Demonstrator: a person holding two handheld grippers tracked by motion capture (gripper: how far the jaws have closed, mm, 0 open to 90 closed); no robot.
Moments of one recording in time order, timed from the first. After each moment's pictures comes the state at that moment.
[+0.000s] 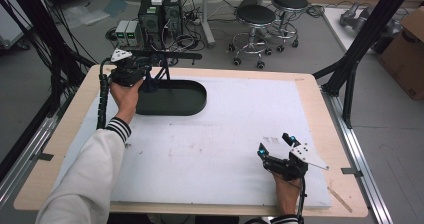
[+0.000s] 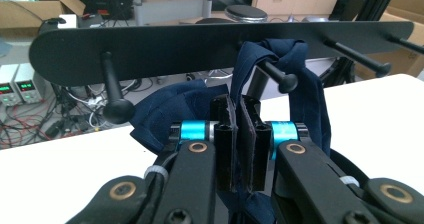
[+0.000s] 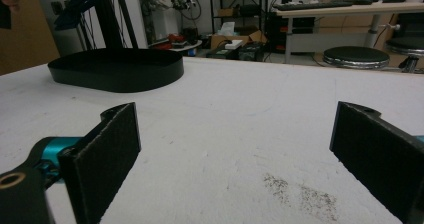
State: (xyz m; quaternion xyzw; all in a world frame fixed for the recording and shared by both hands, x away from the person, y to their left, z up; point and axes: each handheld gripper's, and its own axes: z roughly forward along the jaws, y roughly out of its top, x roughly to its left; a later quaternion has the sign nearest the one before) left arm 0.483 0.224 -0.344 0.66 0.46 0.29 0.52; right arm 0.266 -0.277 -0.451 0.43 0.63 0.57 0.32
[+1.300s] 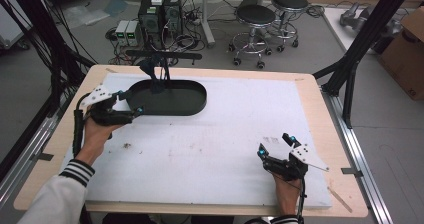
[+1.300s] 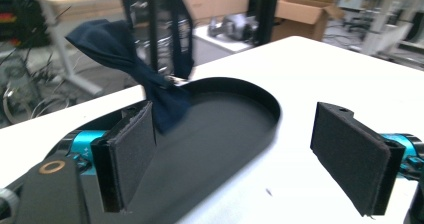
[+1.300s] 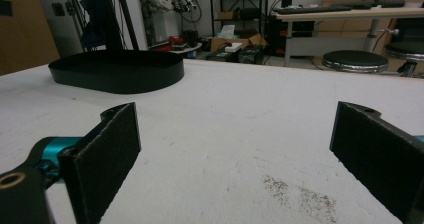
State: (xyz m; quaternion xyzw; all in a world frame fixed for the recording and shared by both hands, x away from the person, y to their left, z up) left arm 0.364 0.271 -0.382 0.72 0.31 0.24 0.58; right arm 0.266 -0.277 -0.451 0.42 0.62 0.57 0.33
